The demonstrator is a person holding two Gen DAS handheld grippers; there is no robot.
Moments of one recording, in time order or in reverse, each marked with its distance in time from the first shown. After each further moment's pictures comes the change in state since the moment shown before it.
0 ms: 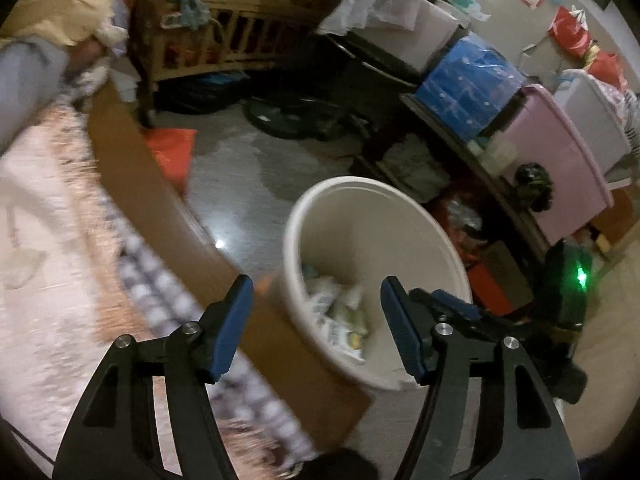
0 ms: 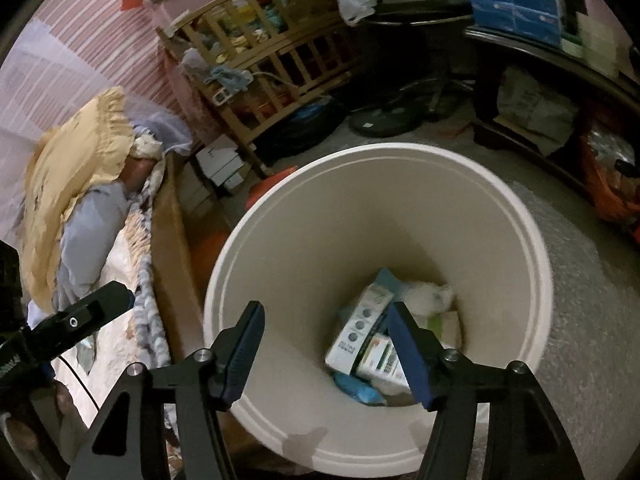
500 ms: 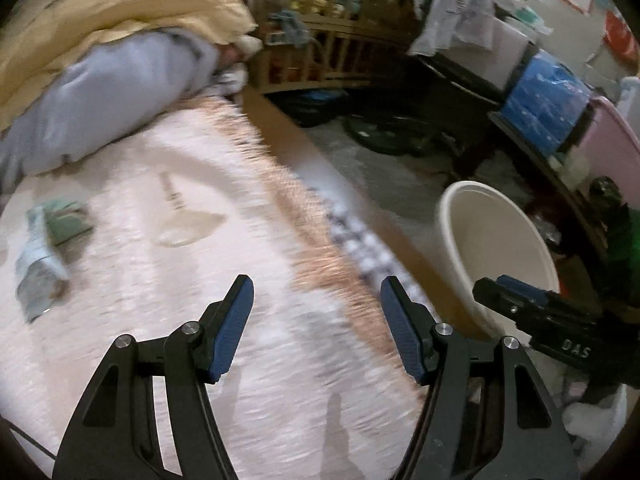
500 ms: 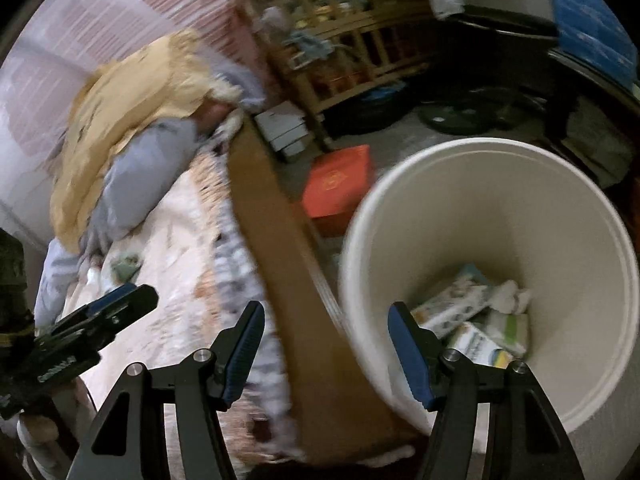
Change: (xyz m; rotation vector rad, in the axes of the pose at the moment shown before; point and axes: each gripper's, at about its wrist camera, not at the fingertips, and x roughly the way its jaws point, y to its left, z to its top) left arm -0.066 0.086 -0.048 -0.054 -0.075 0.307; right arm 0.023 0.106 -0.025 -0.184 0.067 0.113
